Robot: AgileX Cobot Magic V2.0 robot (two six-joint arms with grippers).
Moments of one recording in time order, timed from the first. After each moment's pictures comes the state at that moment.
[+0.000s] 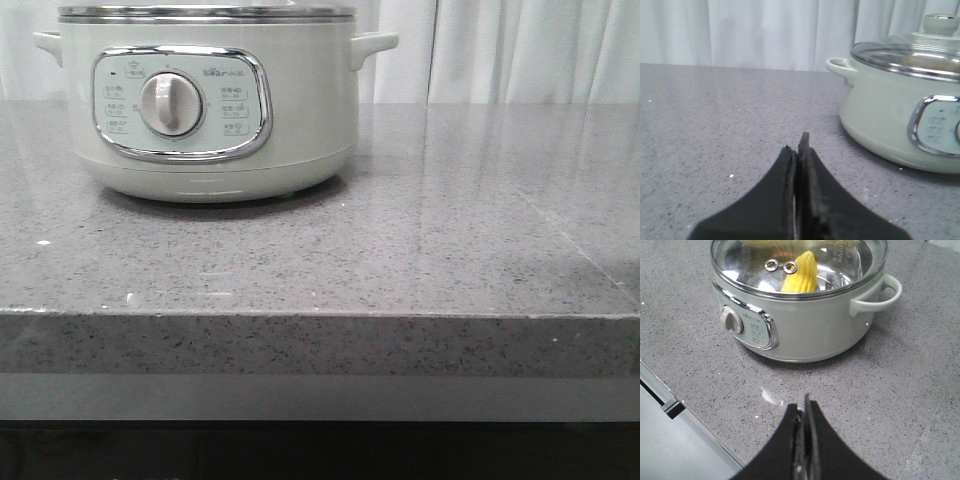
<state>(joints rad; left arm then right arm) -0.05 0.10 -0.13 -0.10 0.13 0.08 0.58 0.90 -0.89 0.16 0.49 -0.11</state>
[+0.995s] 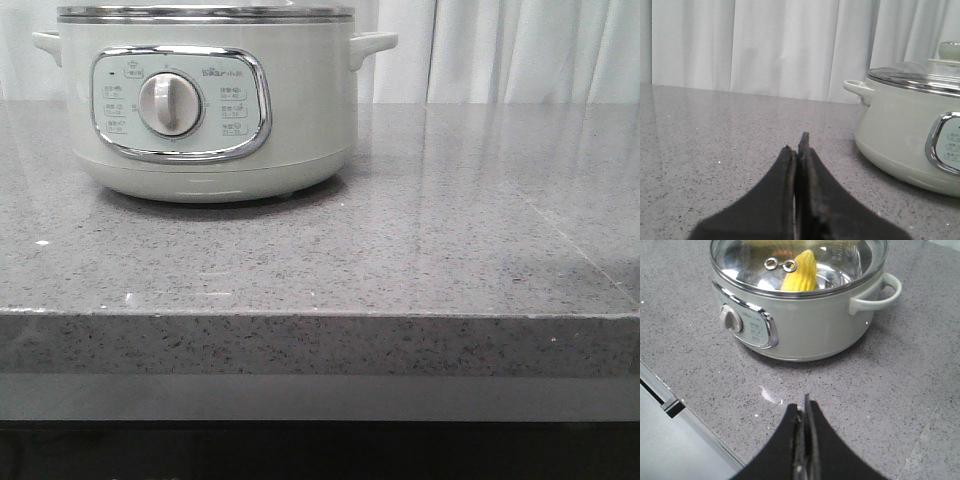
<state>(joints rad) -0.02 -0.01 0.01 -0.14 -0.03 0.08 0.58 0.90 -0.89 0.16 0.49 -0.11</state>
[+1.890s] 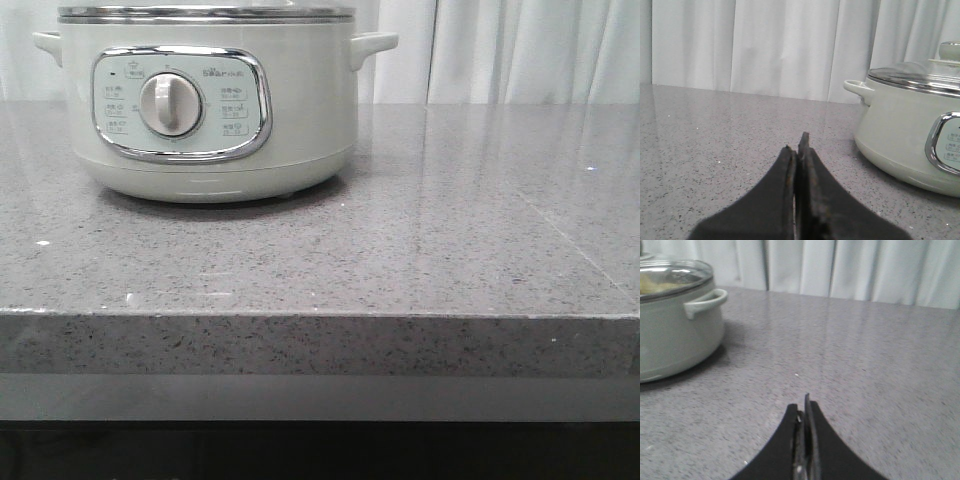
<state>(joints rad) -0.02 -0.01 0.01 -0.14 -0.03 0.08 0.14 0.29 -0.30 0.15 0.18 -0.11</state>
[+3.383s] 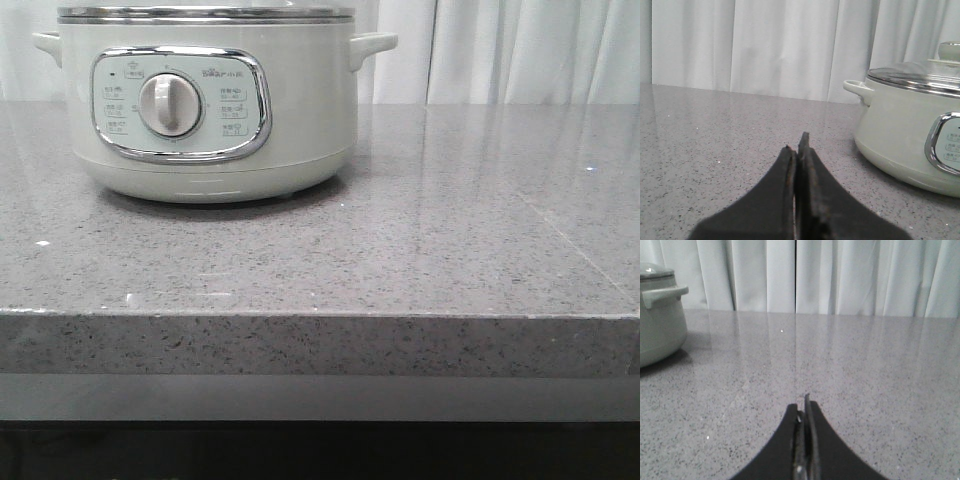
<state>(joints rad) -0.02 -0.01 0.01 -0.14 -0.03 0.08 0.07 -0.01 0.03 0.02 0.02 0.03</state>
